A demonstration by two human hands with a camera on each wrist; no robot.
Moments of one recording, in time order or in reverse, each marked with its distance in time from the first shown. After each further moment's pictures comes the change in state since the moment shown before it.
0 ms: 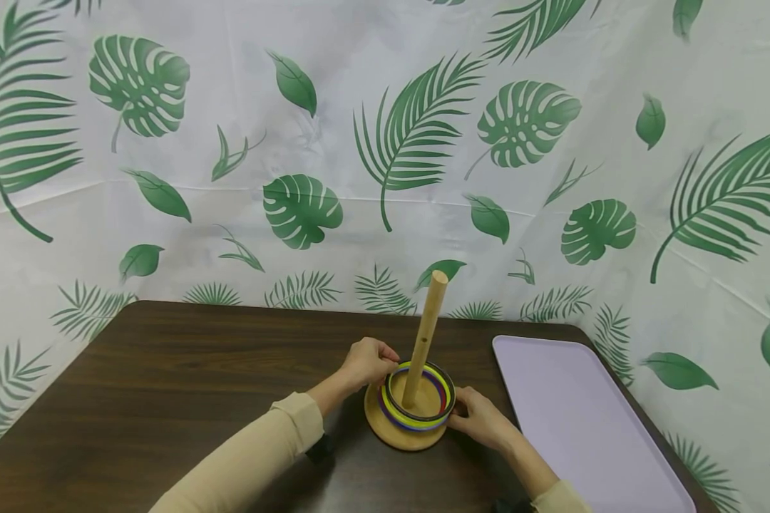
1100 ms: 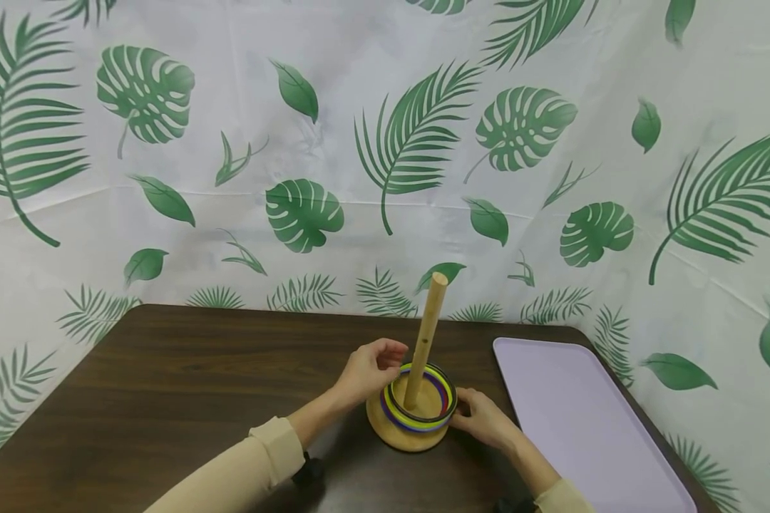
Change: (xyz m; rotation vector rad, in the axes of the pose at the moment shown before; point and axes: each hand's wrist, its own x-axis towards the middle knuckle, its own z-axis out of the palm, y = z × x) left_hand -0.029 0.004 -0.003 -0.186 0.038 0.331; right_hand 0.000 0.004 -0.002 0.019 0.010 -0.011
